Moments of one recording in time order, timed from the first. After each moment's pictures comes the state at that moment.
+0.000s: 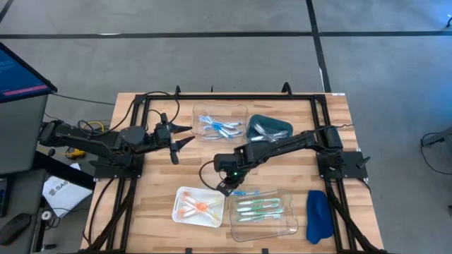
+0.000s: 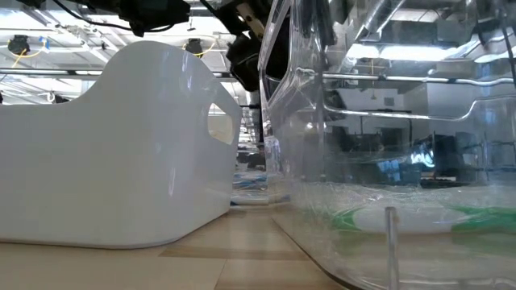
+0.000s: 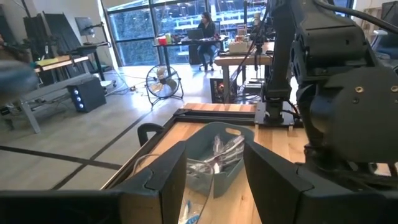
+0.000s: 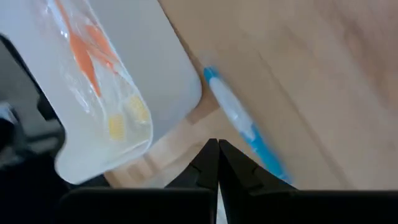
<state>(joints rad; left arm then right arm) -0.13 0.77 0.53 0.20 -0.48 0.09 0.15 2.05 1.59 -0.73 -0.31 0.83</state>
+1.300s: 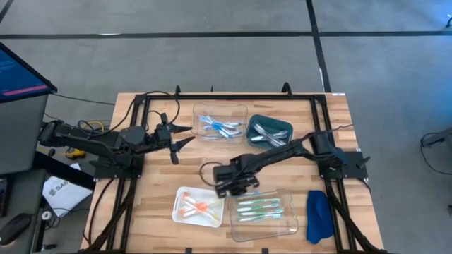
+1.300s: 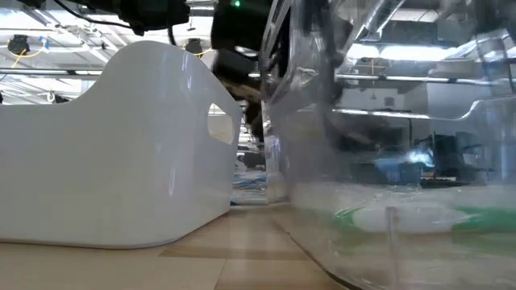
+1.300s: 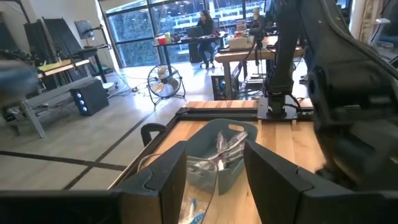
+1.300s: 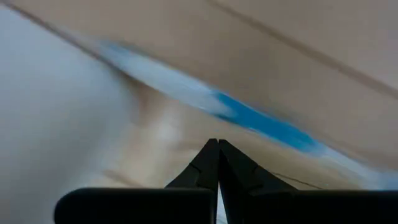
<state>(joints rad) -0.13 0.77 0.53 0.20 -0.48 0.13 0.20 2.17 1.60 -0.79 -0.35 1.41</state>
